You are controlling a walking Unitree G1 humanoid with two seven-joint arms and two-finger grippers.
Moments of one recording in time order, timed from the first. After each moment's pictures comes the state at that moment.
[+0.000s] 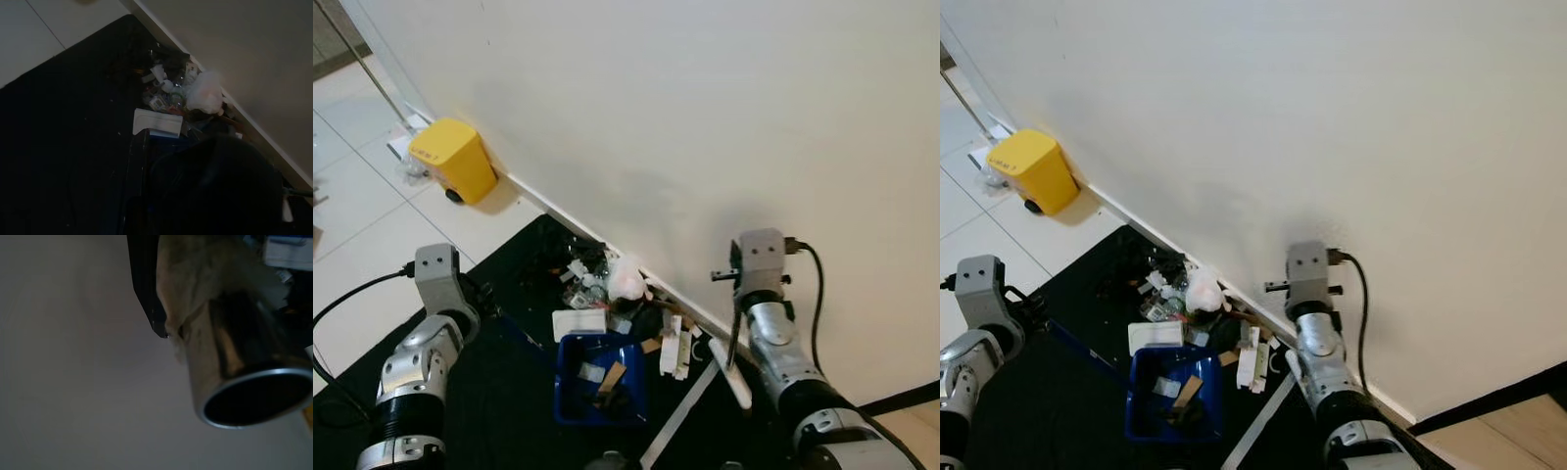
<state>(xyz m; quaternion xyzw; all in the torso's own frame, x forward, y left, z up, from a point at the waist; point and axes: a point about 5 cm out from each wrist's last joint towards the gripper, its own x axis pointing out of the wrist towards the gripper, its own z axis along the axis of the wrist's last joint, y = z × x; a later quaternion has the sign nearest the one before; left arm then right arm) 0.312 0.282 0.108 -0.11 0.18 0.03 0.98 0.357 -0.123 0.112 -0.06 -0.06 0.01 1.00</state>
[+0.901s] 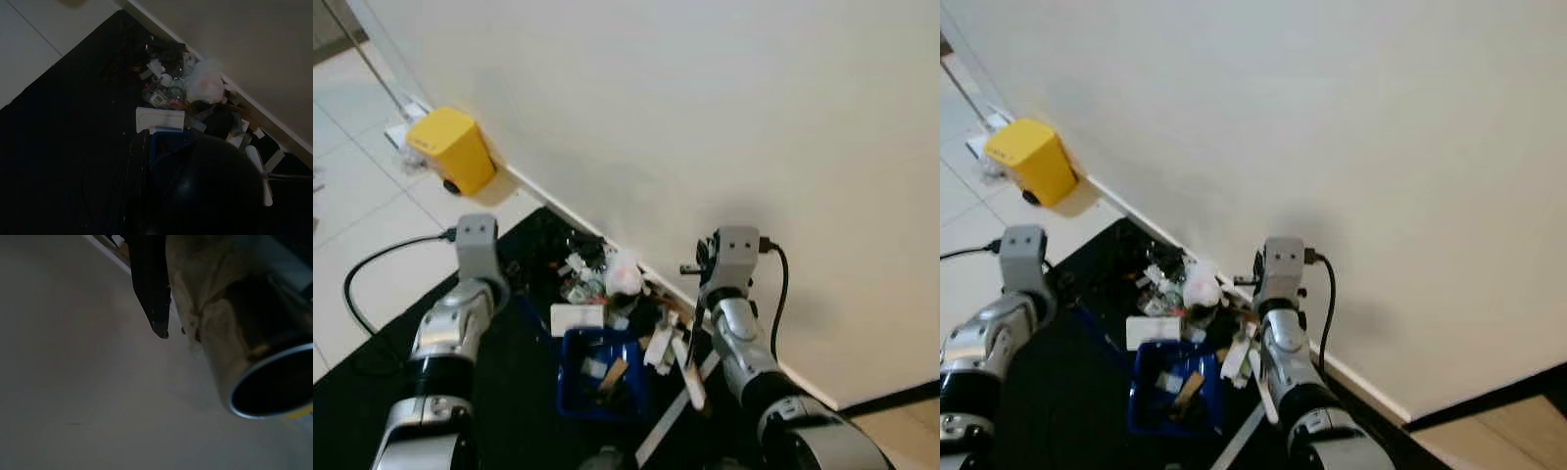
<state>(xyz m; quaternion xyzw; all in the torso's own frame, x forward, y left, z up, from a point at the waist) 0.354 0.247 0.134 -0.02 0.21 0.03 0.98 0.359 -0.084 0.112 0.07 -0.04 0.04 1.00</state>
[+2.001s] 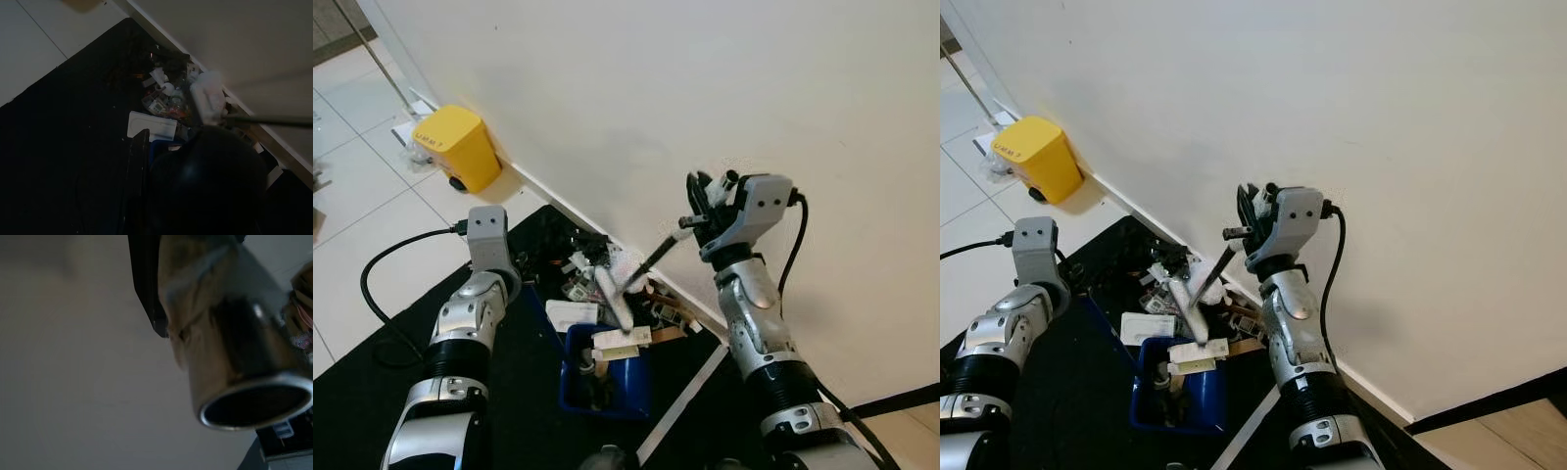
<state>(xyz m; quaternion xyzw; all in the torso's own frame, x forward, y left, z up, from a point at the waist) 0.358 0.240 0.128 -0.05 0.19 0.04 0.98 0.355 -0.084 0.201 0.09 -0.22 0.16 0.96</state>
